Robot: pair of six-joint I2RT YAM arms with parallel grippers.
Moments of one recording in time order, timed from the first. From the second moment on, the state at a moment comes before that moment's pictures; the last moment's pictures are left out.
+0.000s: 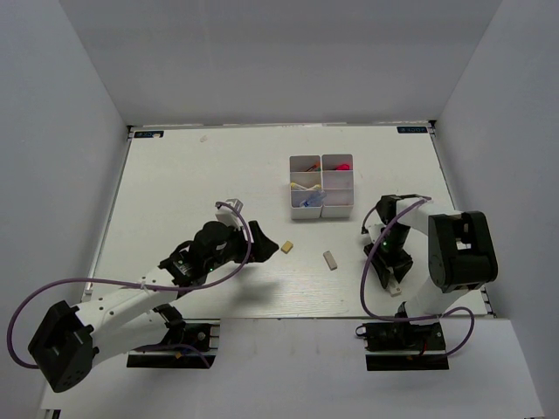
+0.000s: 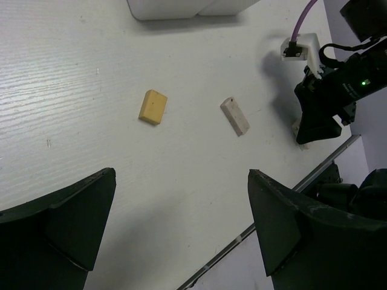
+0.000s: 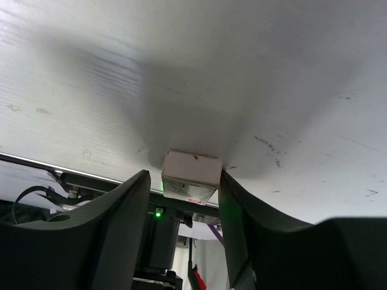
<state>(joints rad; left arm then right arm) -0.78 0.95 0.45 0.04 0.00 -0.73 0.14 1.65 0.85 -1.05 -0.07 -0.31</state>
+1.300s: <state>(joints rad) -0.78 1.05 0.47 0.06 -0.01 -0.72 0.16 1.51 1.38 -0.93 -0.22 -0.28</state>
